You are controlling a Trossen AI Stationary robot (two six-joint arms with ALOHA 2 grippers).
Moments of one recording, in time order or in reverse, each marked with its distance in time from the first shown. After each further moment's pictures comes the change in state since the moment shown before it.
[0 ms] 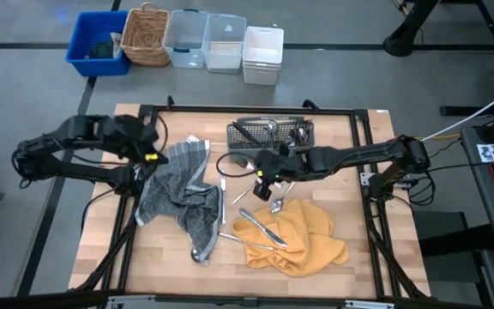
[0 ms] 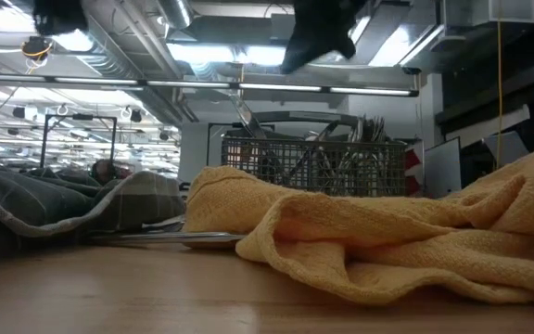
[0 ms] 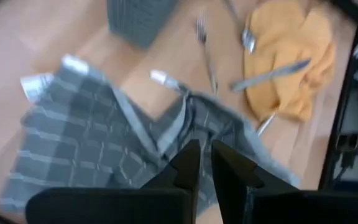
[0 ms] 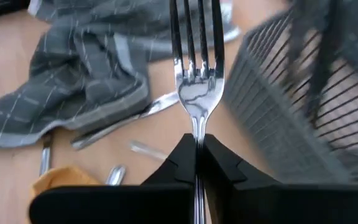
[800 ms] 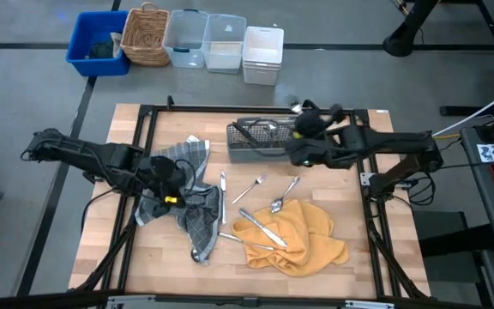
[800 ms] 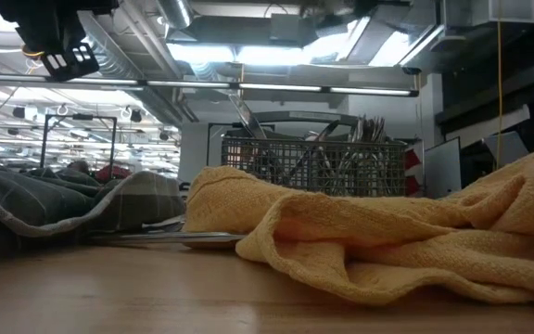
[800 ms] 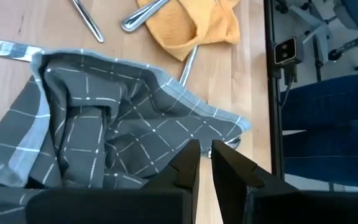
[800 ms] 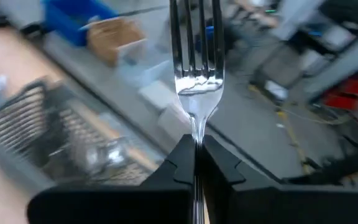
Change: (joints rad) left arm -0.341 0.111 -0.369 0.500 0.202 -0.006; right arm 0.000 -0.120 0.289 -0.643 0.757 0.182
